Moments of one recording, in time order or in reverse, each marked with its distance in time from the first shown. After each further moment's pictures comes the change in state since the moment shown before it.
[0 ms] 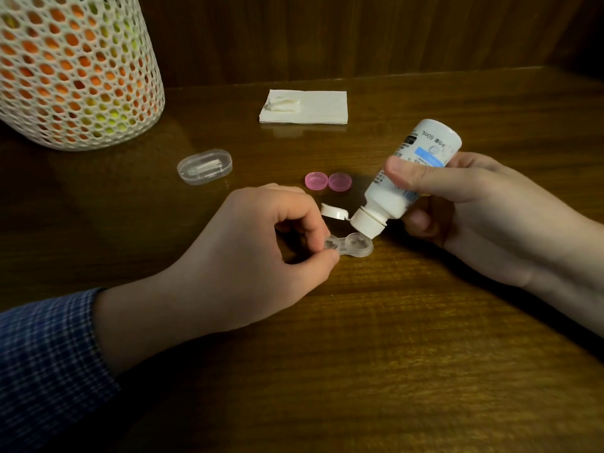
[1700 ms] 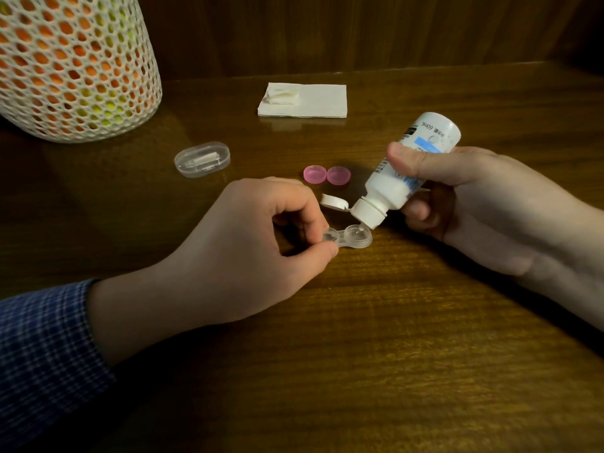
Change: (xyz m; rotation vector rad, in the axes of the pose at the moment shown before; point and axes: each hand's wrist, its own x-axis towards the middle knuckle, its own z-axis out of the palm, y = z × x) left_hand 0.000 0.000 0.001 -0.014 0.005 0.007; right_hand 0.004 -0.001 -0.002 0.016 0.027 0.058
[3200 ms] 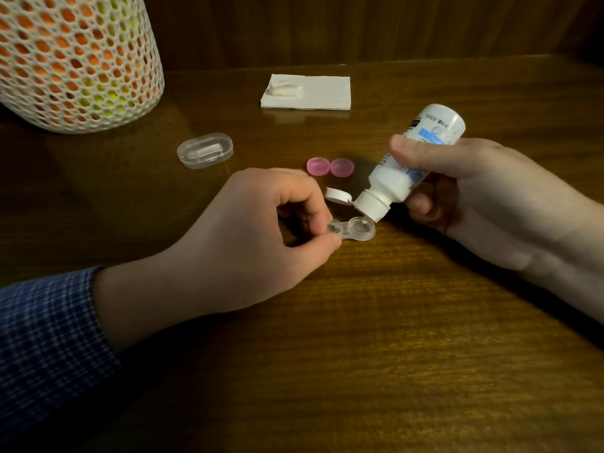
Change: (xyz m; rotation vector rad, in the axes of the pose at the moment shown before) left_hand 0.000 0.001 0.000 0.001 -0.008 -0.010; right_hand 0.000 0.001 0.002 -0.038 0.019 -0.023
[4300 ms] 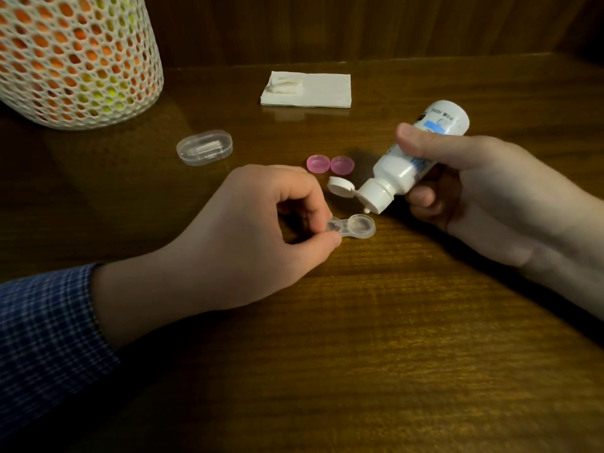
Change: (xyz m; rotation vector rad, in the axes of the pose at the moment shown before) left_hand 0.000 -0.001 0.000 -0.011 -0.014 -0.005; right_hand 0.001 -0.001 -0.002 0.037 0.021 0.007
